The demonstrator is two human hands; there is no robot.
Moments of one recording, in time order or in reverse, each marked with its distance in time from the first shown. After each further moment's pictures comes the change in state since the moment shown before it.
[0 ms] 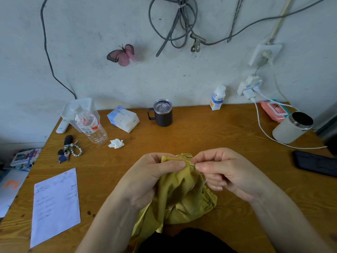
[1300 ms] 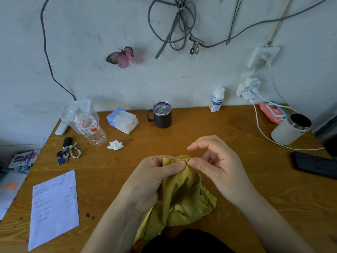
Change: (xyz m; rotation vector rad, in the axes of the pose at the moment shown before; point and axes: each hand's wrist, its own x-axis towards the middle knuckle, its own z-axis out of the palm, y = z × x) left_hand 0.004 -0.006 0.001 -0.042 0.070 -0.023; right_hand 0.006 0.013 0.013 -0.651 0.447 -0.550
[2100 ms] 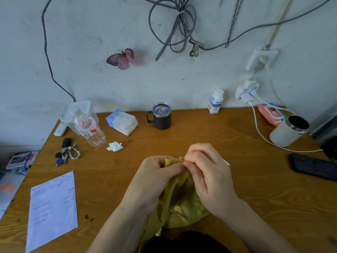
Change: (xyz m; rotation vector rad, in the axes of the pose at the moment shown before) left_hand 0.001 -0.005 0.004 0.273 0.113 0.136; right_hand -0.005 0.003 0.031 -0.431 0.266 -0.372
